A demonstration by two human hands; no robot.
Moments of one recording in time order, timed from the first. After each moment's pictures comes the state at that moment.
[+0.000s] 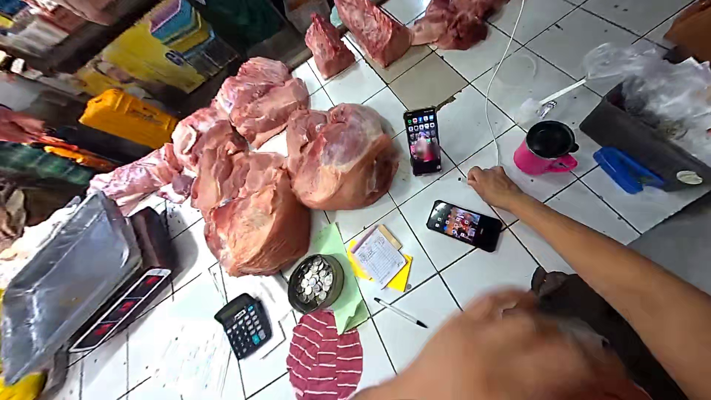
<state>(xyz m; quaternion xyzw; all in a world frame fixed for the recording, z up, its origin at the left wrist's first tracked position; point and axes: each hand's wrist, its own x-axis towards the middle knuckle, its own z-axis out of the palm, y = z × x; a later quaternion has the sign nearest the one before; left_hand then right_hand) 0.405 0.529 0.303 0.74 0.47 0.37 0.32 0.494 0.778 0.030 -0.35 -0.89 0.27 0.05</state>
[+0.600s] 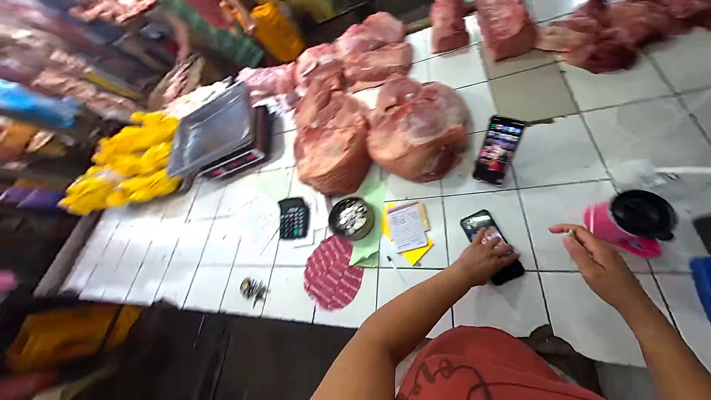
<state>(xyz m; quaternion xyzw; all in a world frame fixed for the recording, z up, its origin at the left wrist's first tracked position) 0.400 0.601 0.053 0.70 0.65 0.05 0.28 0.577 0.762 0.101 -0.28 -0.84 0.45 0.13</state>
